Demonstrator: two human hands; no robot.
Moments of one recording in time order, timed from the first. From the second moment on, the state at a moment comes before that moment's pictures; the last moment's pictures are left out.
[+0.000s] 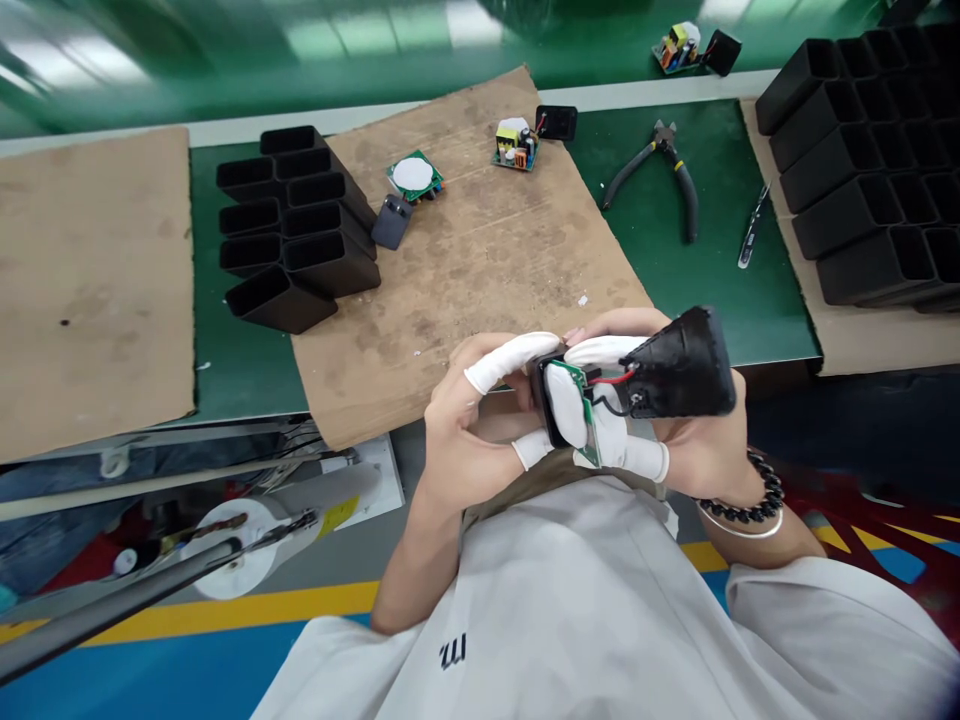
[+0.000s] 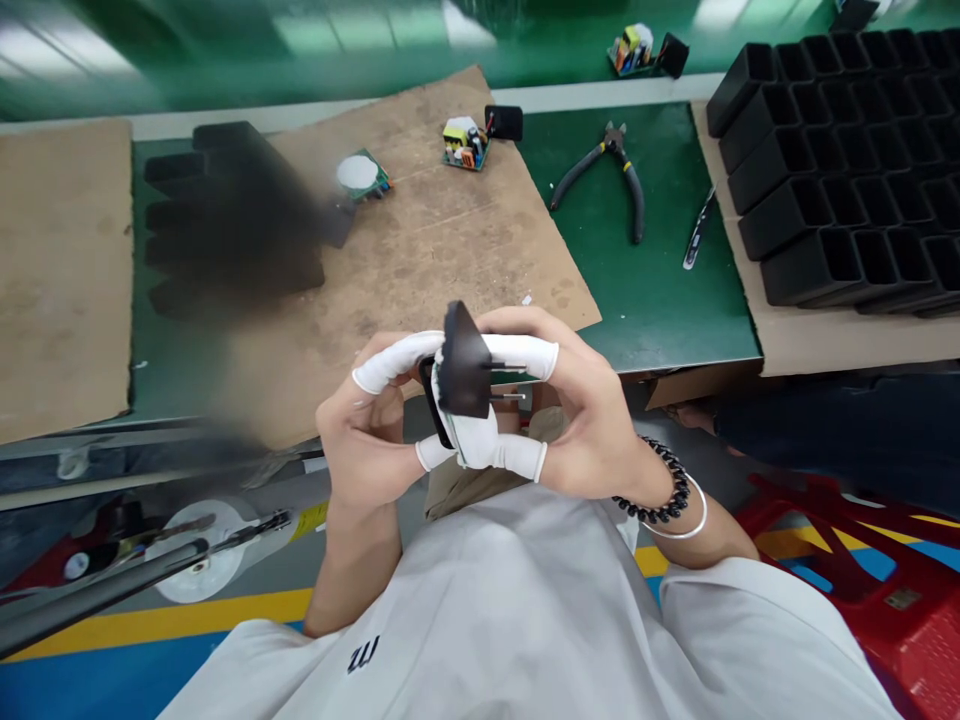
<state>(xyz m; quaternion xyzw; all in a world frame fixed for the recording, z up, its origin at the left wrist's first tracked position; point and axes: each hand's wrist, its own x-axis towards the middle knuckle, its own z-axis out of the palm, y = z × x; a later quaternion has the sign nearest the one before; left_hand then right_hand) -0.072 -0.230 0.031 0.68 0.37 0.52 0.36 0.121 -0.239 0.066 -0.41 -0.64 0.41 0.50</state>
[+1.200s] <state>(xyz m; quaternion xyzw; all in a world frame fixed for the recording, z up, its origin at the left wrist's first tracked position) -0.054 -0.198 0.006 0.77 0.40 0.48 -0.14 0.165 -0.180 0.098 -0.56 -0.62 0.44 0.34</state>
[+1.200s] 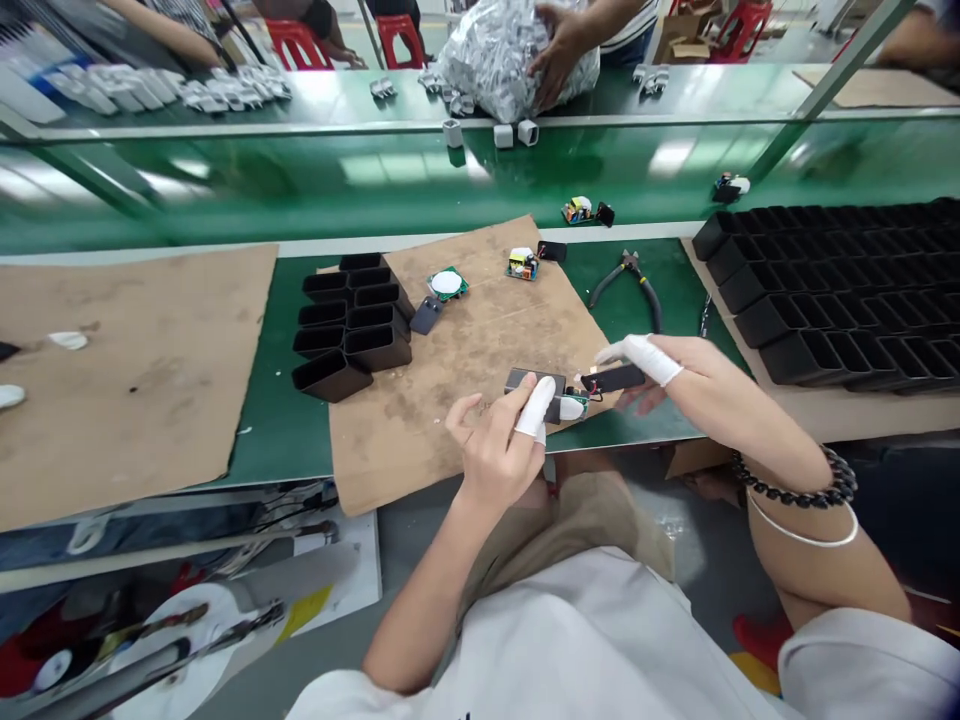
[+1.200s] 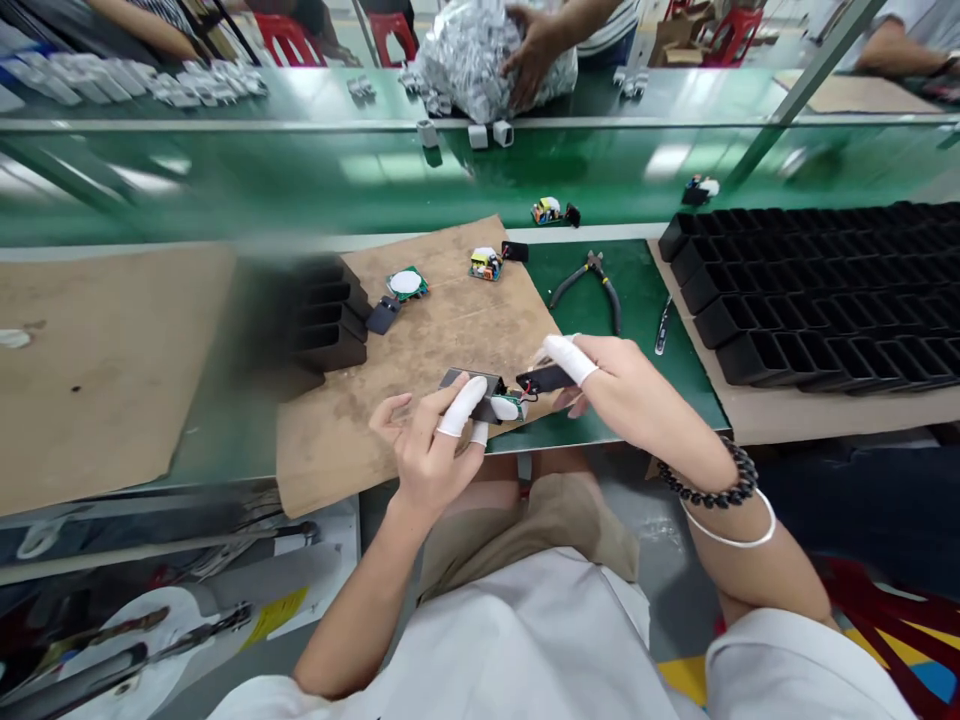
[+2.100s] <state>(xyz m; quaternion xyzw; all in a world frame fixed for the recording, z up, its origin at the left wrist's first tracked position) -0.037 -0.193 -0.010 0.69 0.51 0.50 0.16 0.101 -0.201 0.012 -0.50 -0.67 0.19 0.52</state>
